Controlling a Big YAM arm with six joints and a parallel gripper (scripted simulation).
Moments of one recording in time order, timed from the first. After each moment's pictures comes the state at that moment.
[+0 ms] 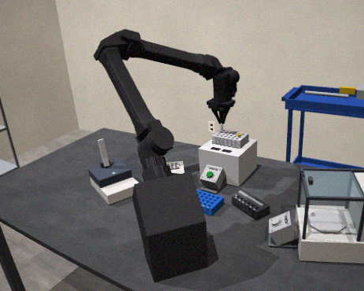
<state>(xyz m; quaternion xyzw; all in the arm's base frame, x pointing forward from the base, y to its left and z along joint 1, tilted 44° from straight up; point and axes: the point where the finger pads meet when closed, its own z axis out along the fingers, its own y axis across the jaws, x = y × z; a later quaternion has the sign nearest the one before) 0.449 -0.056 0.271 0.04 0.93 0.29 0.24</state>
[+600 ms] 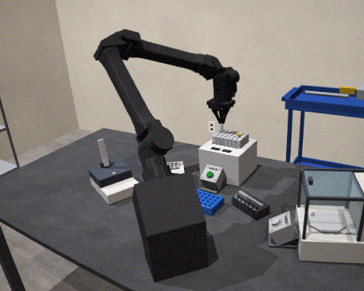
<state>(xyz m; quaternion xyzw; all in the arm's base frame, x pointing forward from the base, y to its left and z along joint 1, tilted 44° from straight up) 0.449 -0.056 0.271 0.04 0.93 0.29 0.24</state>
